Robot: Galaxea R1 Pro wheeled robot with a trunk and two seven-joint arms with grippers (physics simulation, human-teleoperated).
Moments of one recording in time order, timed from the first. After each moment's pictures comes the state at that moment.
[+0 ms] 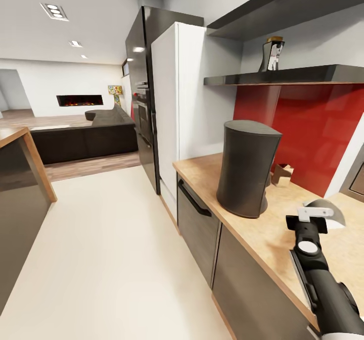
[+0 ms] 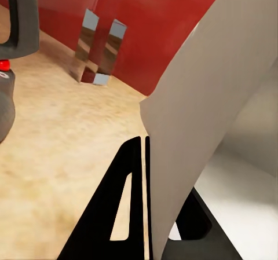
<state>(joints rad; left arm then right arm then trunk) 0.00 -0.07 0.01 -0.34 0.00 -0.21 0.00 -0.41 -0.14 -0.15 -1.35 0.26 0.33 -0.31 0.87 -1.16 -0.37</state>
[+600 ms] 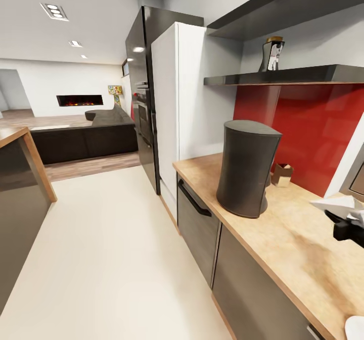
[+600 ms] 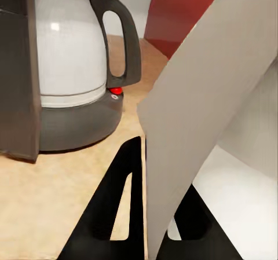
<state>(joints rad) 0.00 -0.07 0.01 -0.34 0.00 -0.21 0.00 -0.40 -0.28 -0.75 -1.53 0.27 0.32 0.95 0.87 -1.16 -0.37</state>
